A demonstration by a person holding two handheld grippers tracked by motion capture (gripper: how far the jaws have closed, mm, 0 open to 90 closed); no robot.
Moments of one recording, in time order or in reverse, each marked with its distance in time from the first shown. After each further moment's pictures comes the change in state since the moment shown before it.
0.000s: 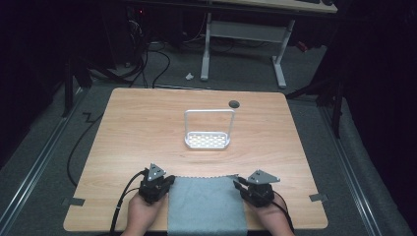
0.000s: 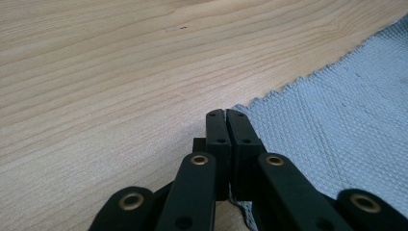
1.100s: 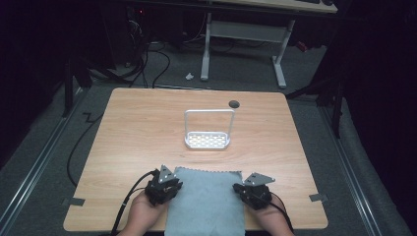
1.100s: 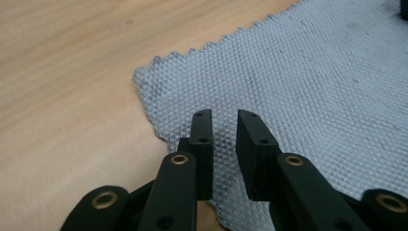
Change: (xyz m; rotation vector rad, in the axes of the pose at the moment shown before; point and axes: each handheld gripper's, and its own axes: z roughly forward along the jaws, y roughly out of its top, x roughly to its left) left arm -0.027 -0.001 -0.009 0.088 -0.068 0.131; right arm 0.010 -0.019 0.005 0.079 0.084 -0.053
